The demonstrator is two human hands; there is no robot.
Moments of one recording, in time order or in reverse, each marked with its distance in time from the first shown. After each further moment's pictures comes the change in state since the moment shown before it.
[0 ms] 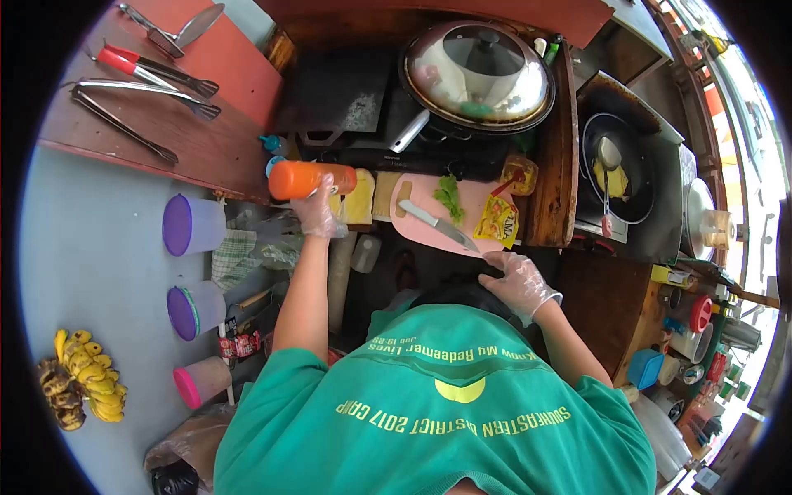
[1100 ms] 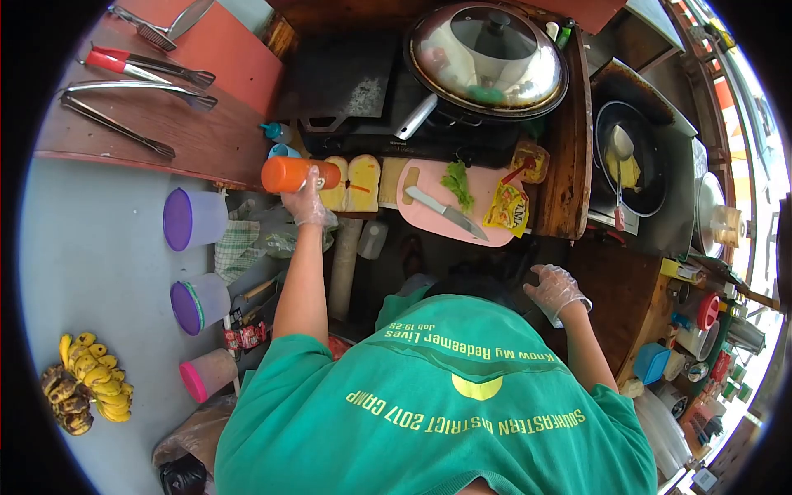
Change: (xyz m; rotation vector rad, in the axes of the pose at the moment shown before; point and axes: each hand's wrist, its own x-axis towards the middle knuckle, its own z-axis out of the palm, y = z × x) left_hand 0.019 -0.012 -0.035 0.176 0.114 0.060; right_hand -0.024 0.050 -0.017 -0.555 -0.234 0.393
